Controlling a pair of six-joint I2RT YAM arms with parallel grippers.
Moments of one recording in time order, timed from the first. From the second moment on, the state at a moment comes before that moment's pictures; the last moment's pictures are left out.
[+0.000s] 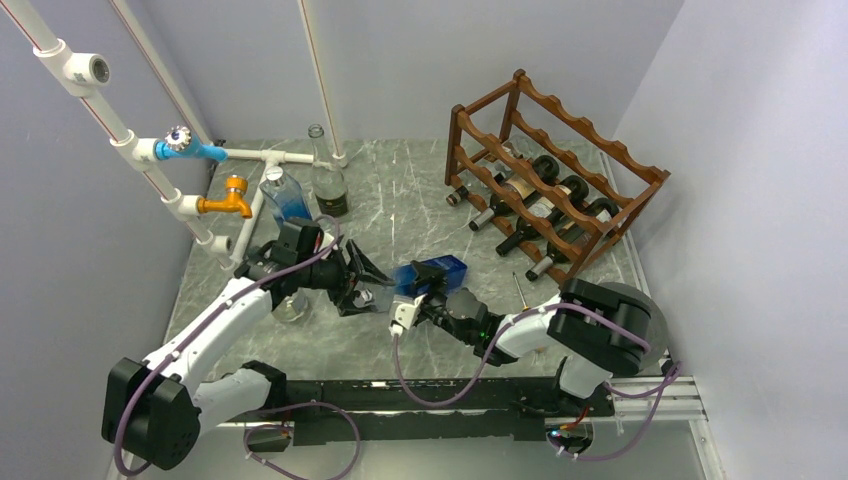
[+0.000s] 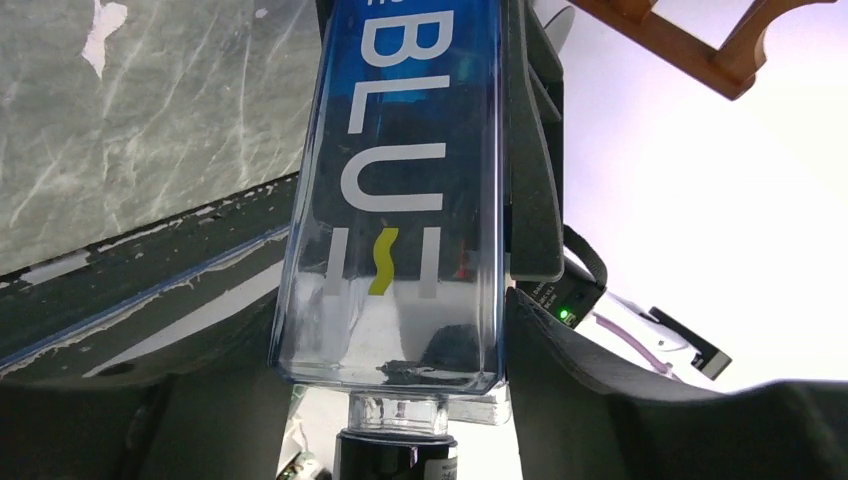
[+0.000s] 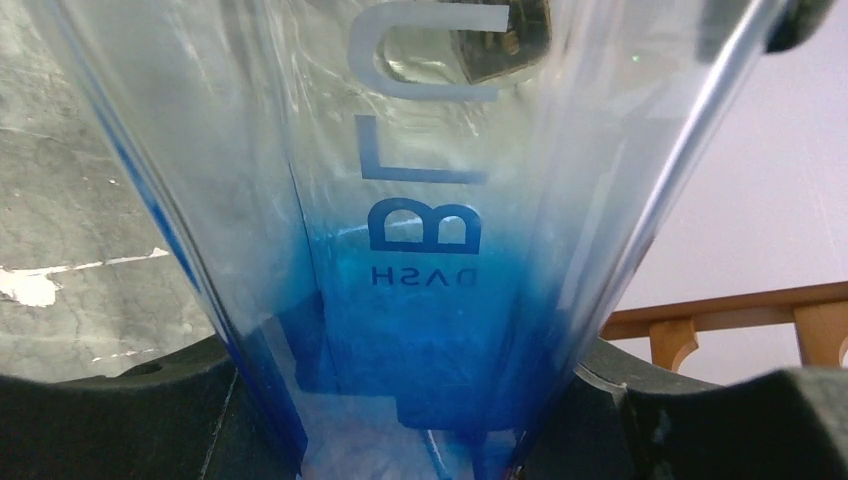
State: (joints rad) left arm -0.41 1.07 0.76 -0.54 0.74 -1.17; right arm 1.12 1.61 0.41 1.07 0.21 -0.91
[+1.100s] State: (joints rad) left arm -0.44 0.88 0.87 -0.51 0.27 -0.51; right arm 1.09 1.10 0.70 -0.03 0.29 0.55
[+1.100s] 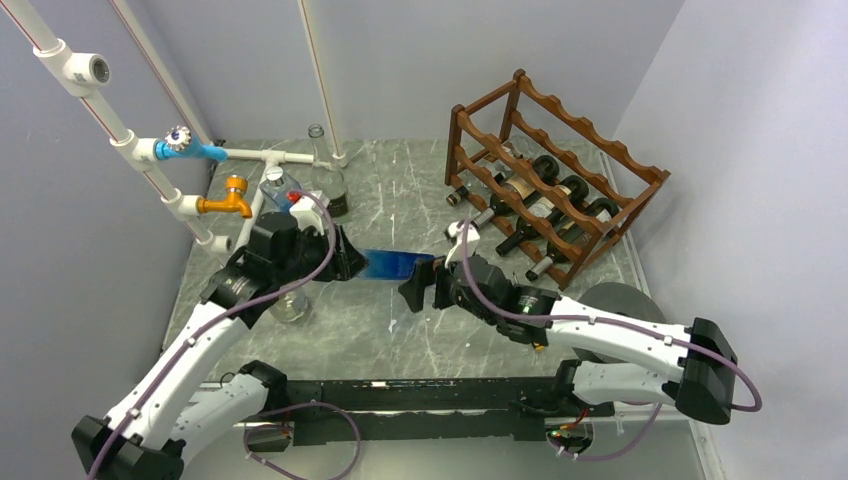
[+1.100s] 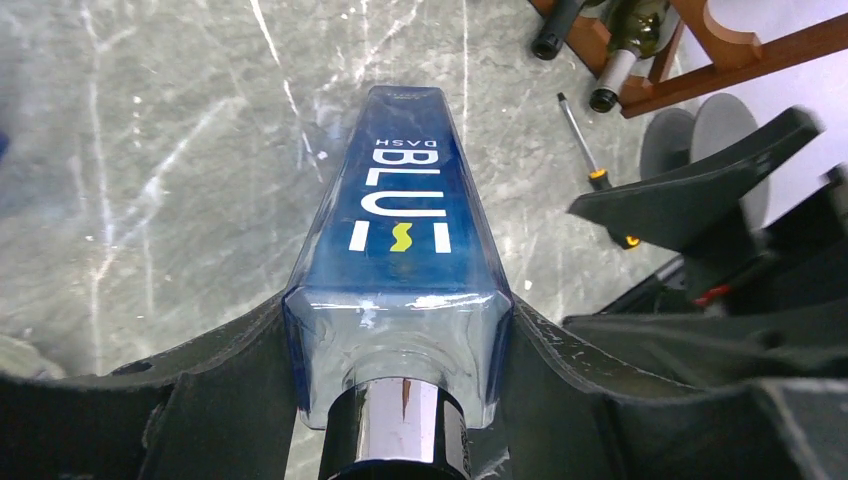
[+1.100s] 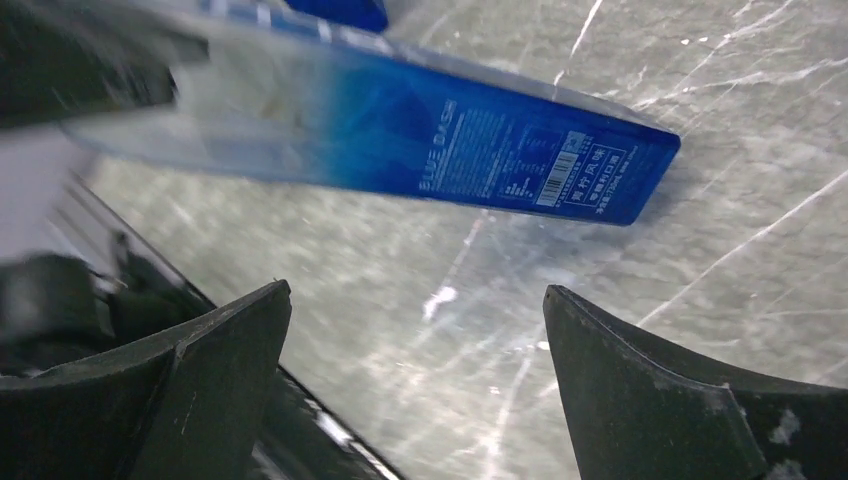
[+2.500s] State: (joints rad) left arm -0.71 0.65 0.69 -0.44 -0.10 -0.43; right arm 0.87 1.61 1.00 -0.10 -0.04 1.70
